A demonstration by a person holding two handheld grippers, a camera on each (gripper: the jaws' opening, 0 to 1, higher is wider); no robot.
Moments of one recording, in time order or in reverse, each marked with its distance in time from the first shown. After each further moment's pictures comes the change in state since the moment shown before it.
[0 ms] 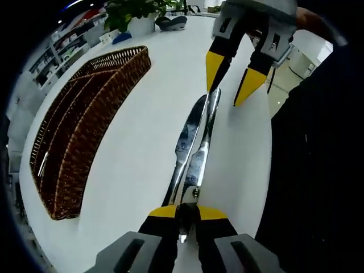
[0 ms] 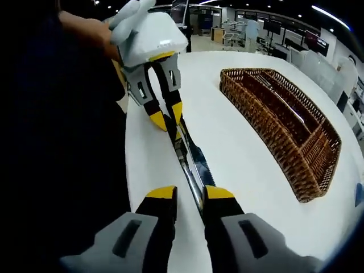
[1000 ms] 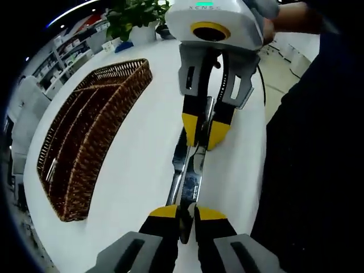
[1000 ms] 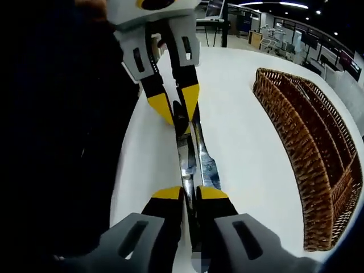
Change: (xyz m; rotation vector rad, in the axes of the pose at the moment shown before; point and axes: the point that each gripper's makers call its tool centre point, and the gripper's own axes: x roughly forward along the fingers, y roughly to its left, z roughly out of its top) left arm -0.016 -0.005 0.013 0.007 -0.047 0.043; right arm 0.042 -0.002 0.004 -0.191 0.024 0.169
